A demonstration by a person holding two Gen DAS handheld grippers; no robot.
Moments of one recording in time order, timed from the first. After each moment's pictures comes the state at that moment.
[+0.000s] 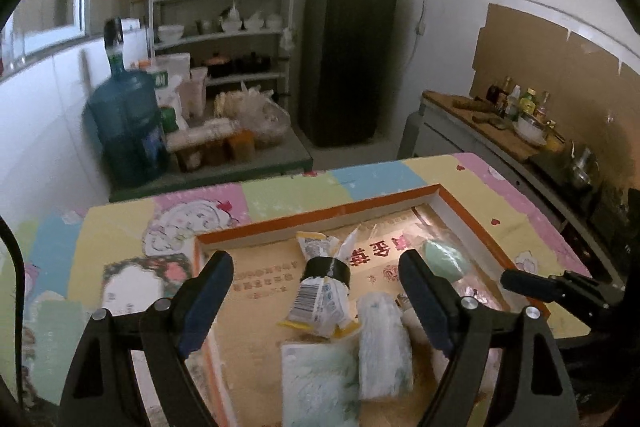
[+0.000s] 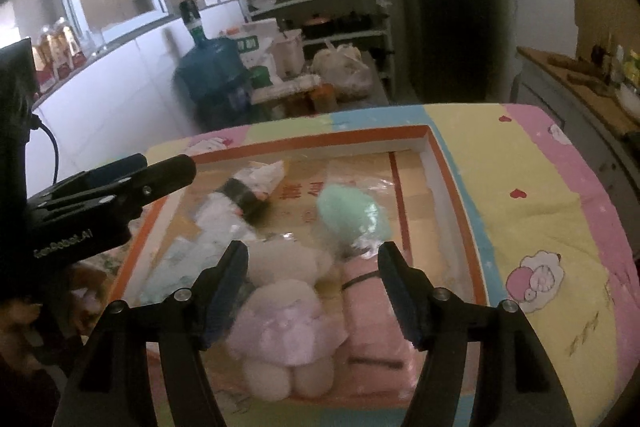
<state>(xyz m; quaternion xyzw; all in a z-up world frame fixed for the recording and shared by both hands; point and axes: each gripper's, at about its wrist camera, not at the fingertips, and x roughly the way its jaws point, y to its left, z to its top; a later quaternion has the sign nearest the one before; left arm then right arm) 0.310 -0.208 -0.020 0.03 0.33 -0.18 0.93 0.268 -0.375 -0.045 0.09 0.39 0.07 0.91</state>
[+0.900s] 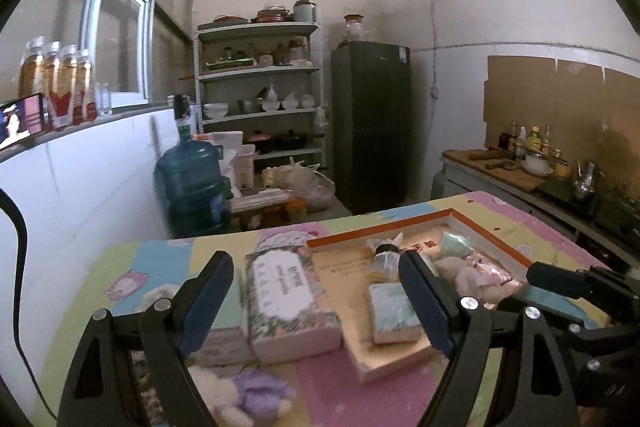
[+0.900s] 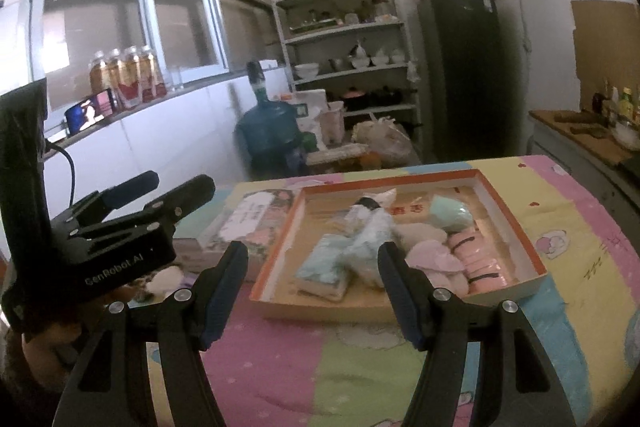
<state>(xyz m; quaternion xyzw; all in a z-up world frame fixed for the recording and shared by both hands) 0.162 -0.094 0.014 0.04 0.19 -0.13 0.97 0.127 -0.262 0.006 0.08 0.25 0.11 0.96</state>
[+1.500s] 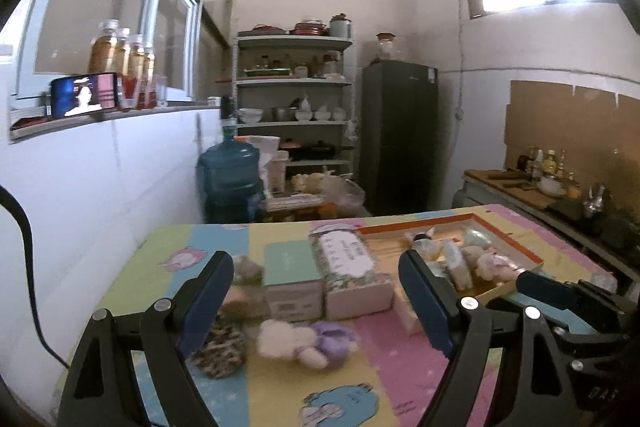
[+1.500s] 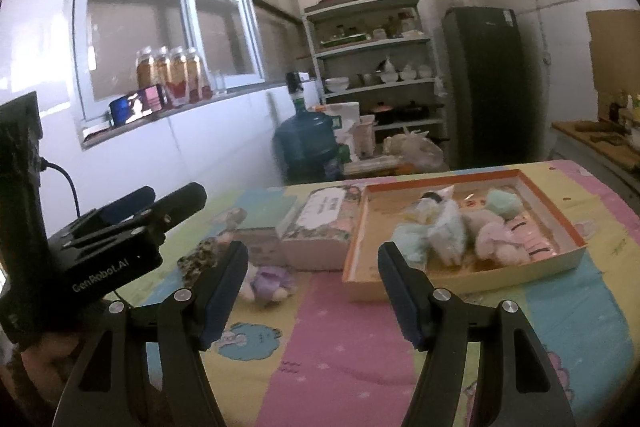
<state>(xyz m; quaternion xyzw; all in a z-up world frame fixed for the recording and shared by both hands) 0.099 -0.015 0.013 0.01 0.16 -0.08 0.98 0.085 -0.186 0.001 0.08 0.22 0.15 0.96</state>
